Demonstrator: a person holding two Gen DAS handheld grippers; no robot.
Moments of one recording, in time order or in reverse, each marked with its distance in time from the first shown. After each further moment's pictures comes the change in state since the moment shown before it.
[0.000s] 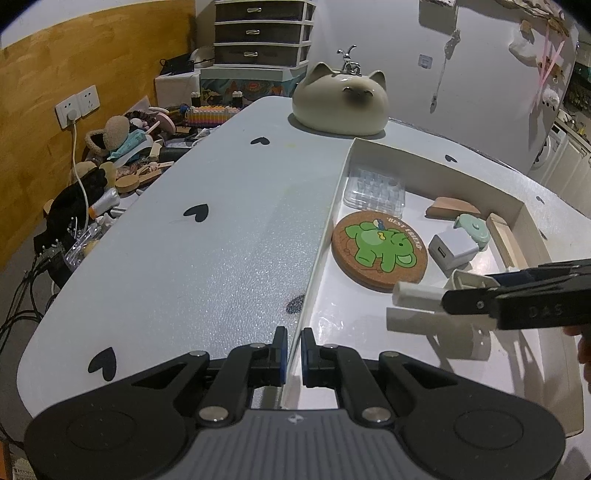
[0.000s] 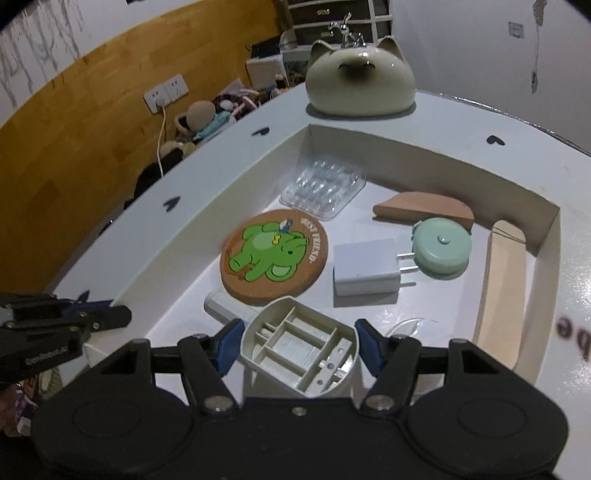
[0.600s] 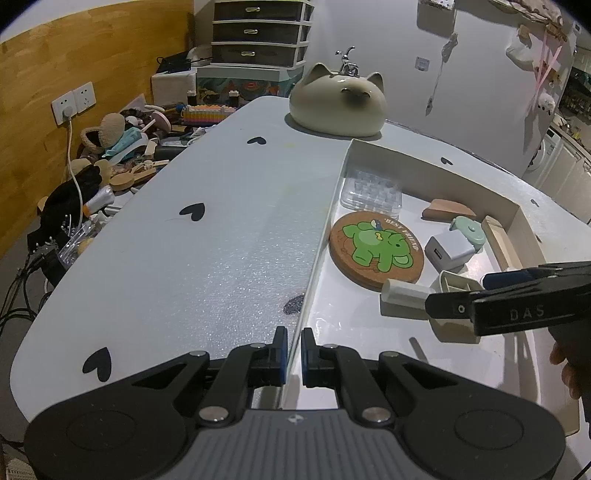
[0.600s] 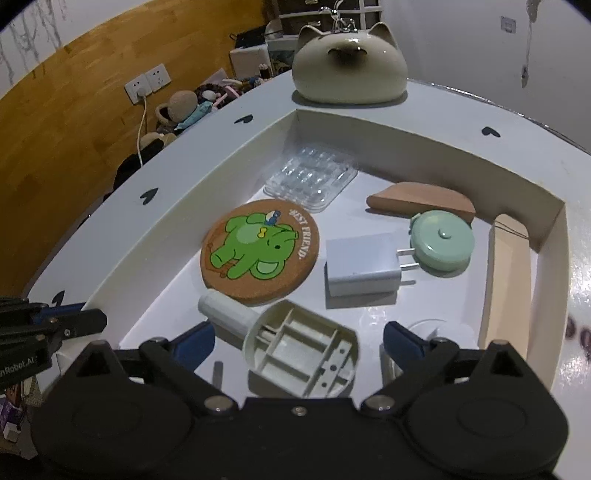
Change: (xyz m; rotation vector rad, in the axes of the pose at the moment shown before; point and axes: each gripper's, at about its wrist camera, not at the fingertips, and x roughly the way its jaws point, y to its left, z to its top) left arm 0.001 0.006 -0.002 -0.007 -0.006 -0.031; right arm 0.014 0.003 0.002 0.014 0.010 -0.058
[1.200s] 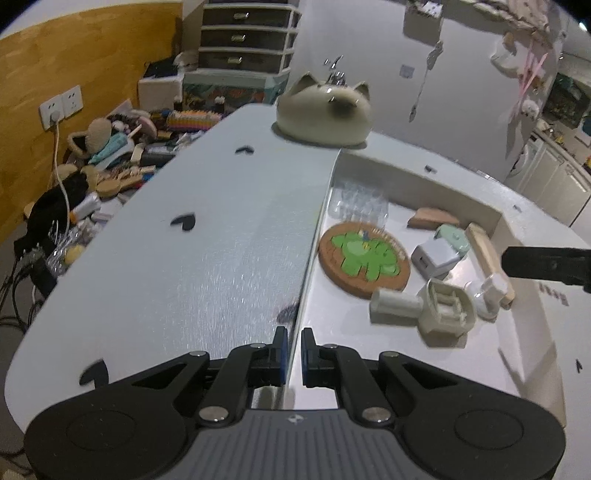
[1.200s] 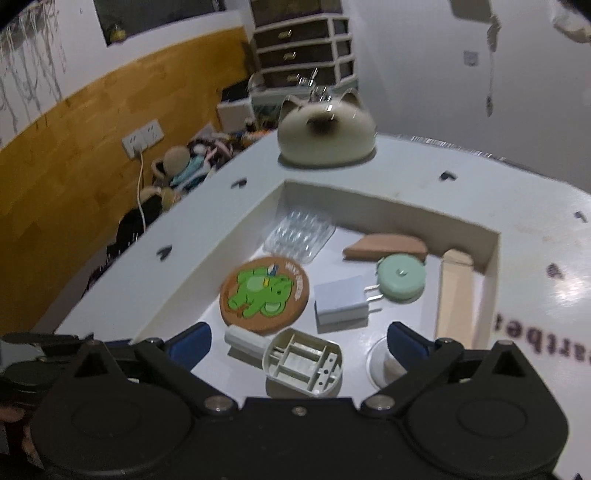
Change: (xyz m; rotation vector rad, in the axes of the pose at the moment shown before) left arm -0.009 0.010 0.006 0.012 -0.032 -0.071; right arm -0.083 0.003 0.000 0.074 -0.177 -0.047
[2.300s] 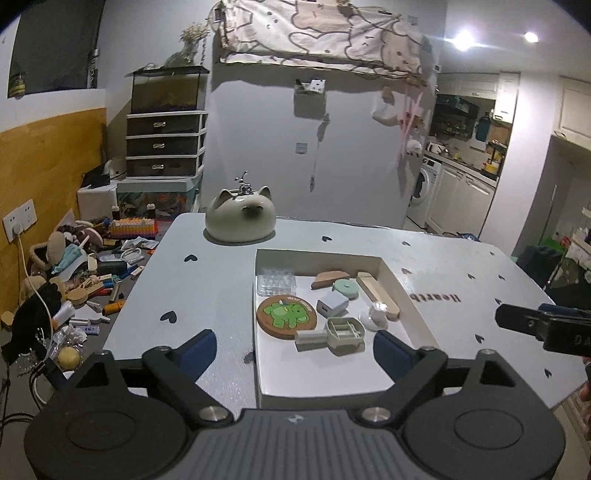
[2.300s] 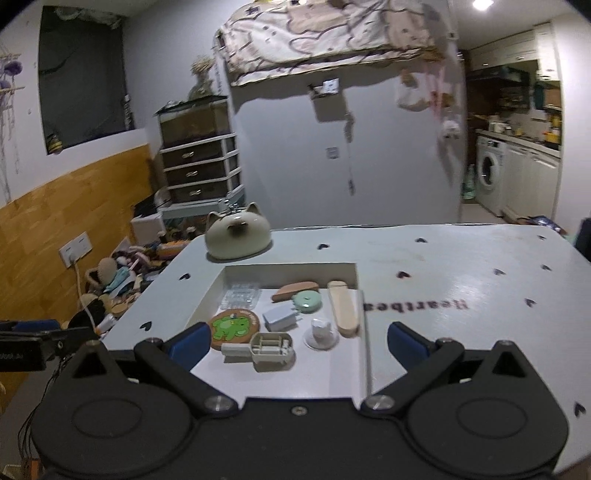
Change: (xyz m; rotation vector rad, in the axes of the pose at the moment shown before) left arm -0.166 0.016 -0.024 0.230 -0.249 -0.232; right arm -0.182 0.099 -0.106 0.213 -0.358 -0.394
